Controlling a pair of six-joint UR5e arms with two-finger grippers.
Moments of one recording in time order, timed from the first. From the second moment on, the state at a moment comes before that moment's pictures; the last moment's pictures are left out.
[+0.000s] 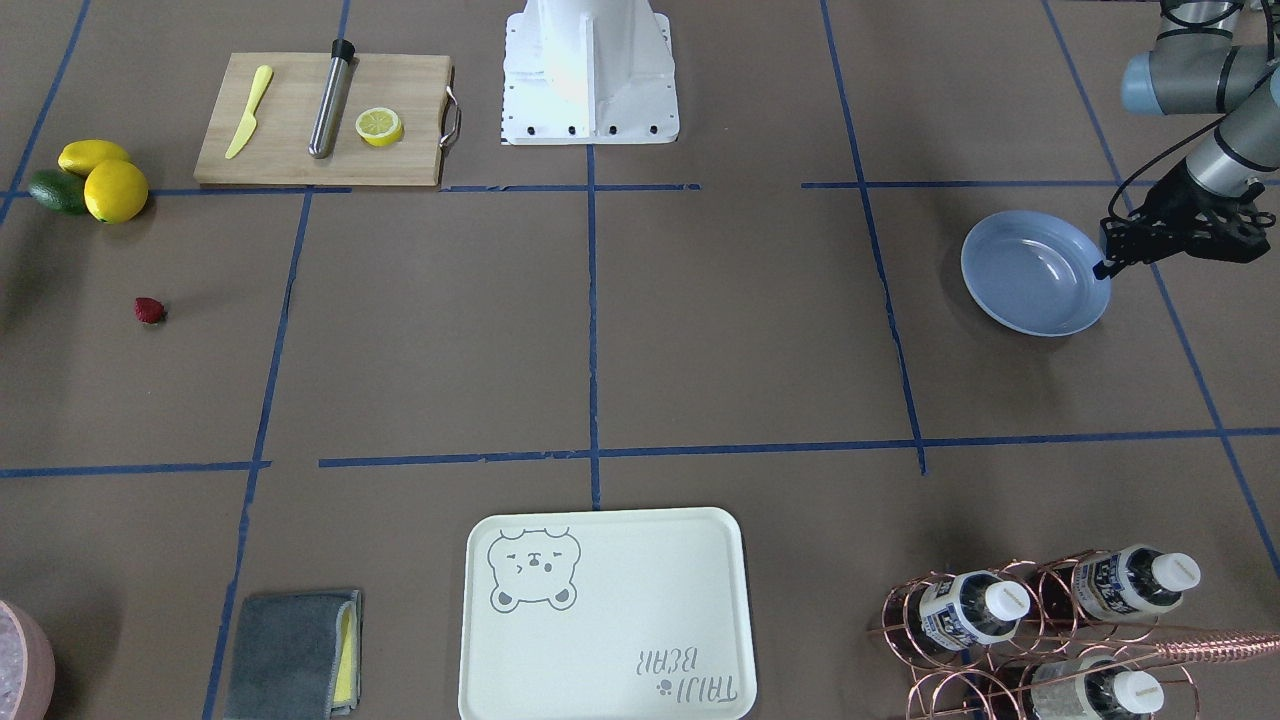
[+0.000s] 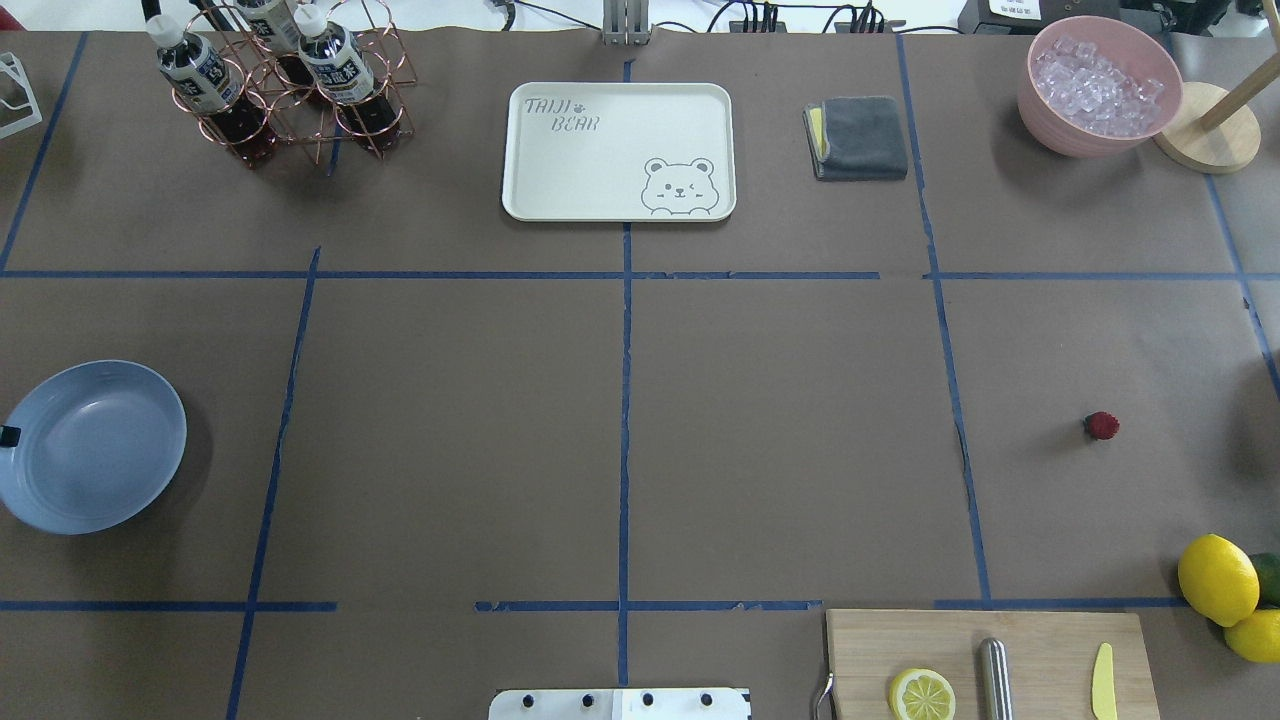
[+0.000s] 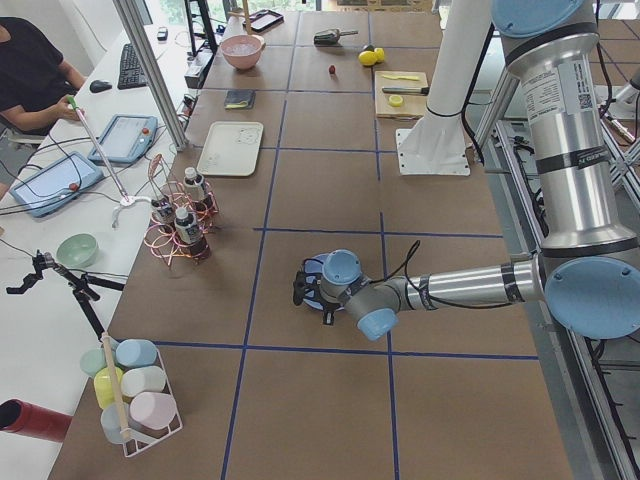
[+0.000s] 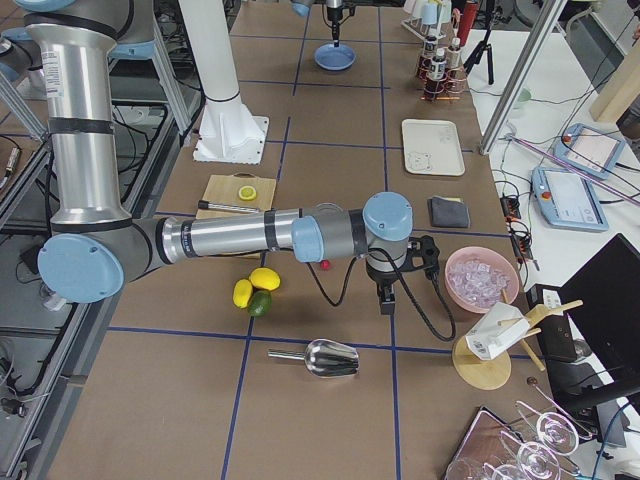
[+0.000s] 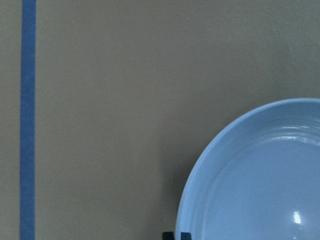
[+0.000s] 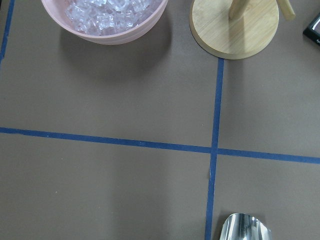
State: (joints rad) left arm -1.00 -1.31 -1.56 -2.59 -2.23 -0.82; right arm 1.56 -1.53 1.69 -1.53 2.41 0.07
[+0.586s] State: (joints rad) left arm -1.12 -1.50 -1.76 -2.24 -2.39 -0.87; right arm 1.55 -1.53 1.70 -1.53 2.46 0.07
